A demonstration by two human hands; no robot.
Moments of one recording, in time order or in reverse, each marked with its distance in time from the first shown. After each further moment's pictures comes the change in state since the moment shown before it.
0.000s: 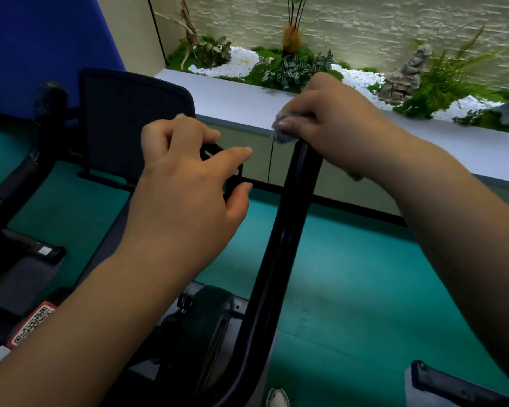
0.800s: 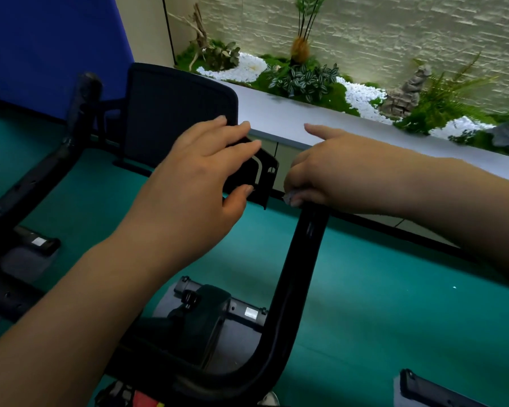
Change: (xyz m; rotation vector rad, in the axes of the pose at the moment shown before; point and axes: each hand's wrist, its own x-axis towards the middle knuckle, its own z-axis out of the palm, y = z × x) left_hand -0.007 -0.032 -0.023 -0.188 -0.146 0.084; right_hand -0.019 -0.036 0.001 -0.620 -0.528 -0.439
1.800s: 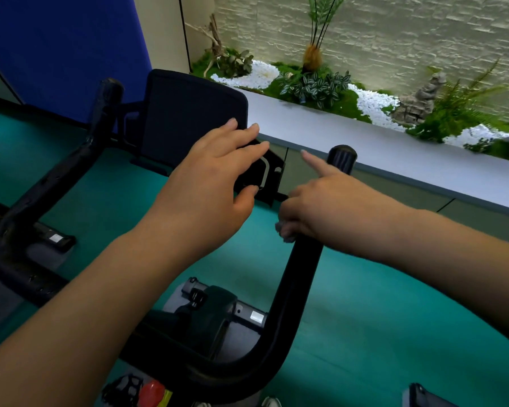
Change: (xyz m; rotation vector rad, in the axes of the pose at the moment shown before) left_hand -0.001 0.005 0.003 -0.019 0.009 -0.043; right_hand -0.005 -0.044 0.022 0.010 0.077 -0.021
